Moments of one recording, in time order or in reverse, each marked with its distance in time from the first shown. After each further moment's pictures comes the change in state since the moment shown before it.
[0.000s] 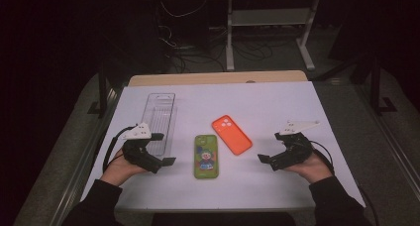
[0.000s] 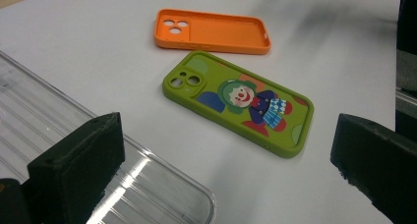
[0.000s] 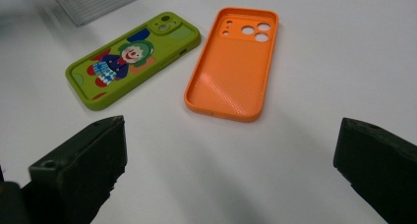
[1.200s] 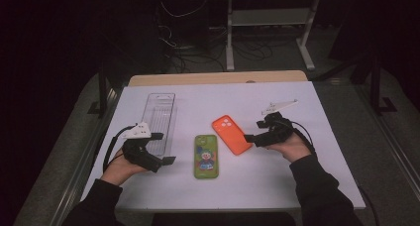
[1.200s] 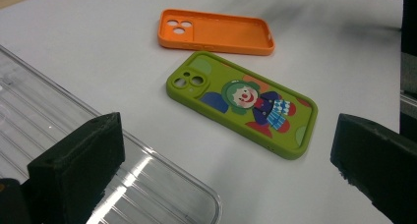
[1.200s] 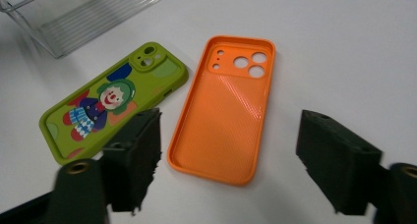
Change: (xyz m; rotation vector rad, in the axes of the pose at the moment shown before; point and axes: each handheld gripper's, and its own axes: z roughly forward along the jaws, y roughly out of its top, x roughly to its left) left arm 0.003 0.000 -0.001 -0.001 0.012 -0.011; right arm -0.014 0.049 0.041 0.050 0.017 0.054
